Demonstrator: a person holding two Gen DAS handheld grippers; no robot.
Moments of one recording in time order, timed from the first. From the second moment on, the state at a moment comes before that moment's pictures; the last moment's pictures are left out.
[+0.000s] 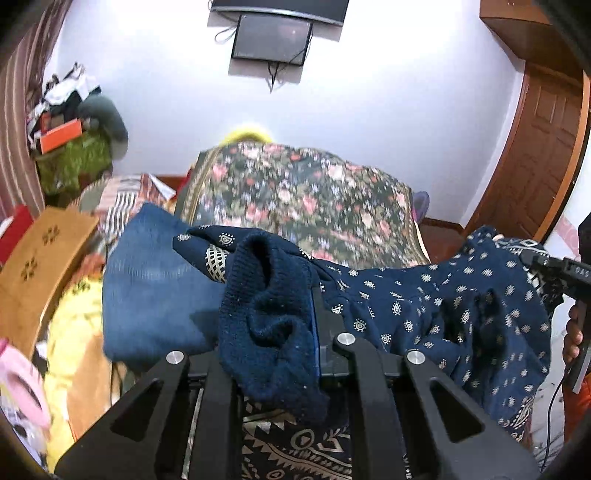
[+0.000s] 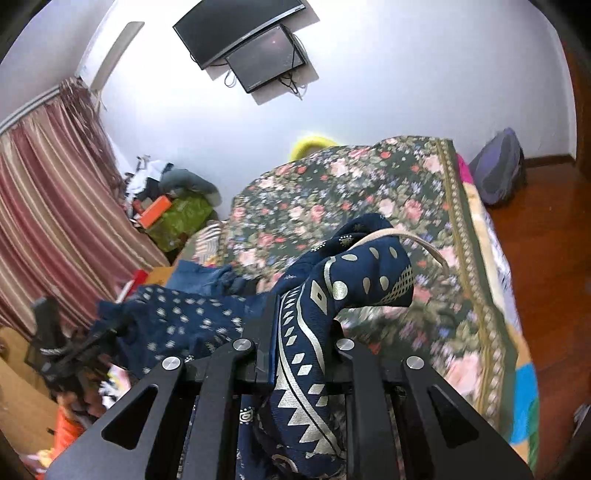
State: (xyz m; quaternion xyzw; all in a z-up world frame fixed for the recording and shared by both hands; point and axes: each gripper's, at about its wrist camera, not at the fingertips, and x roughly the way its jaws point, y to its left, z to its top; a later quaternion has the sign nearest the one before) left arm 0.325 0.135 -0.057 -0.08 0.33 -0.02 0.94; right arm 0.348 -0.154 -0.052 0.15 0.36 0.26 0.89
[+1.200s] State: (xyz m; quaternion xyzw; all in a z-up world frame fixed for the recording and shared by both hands) left arm 0.369 0.160 -0.137 -0.06 0.43 0.06 0.90; right arm 0.344 -0.158 -0.107 -0.02 0.42 0.17 0.89
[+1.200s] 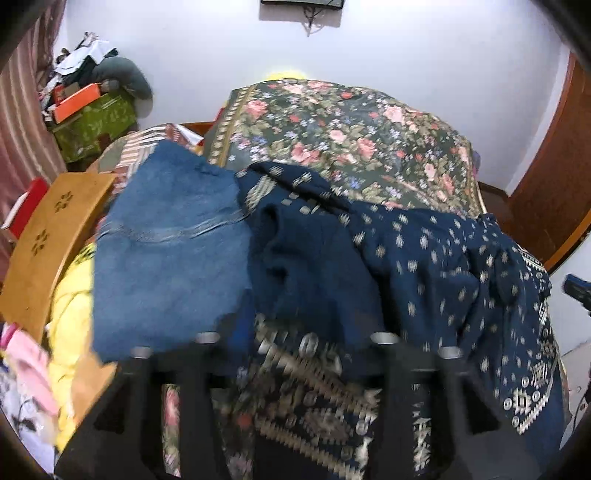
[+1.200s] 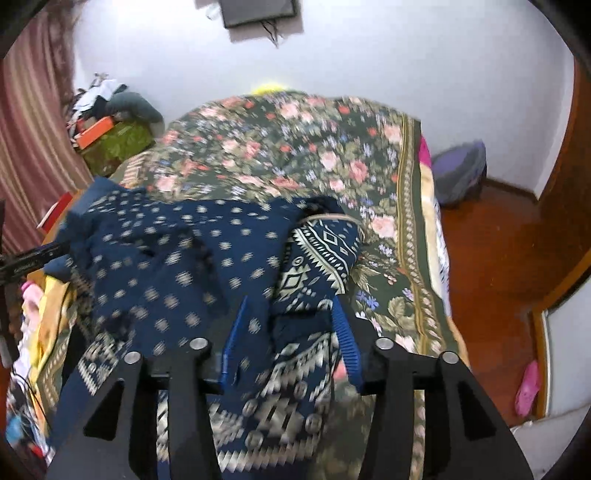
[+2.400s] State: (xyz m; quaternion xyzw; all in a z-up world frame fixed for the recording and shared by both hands) left arm 0.158 0.169 -0.261 -0.21 0.55 0.00 0.81; right arm 0.167 -0.183 -0.178 0.05 0.51 0.19 0.83
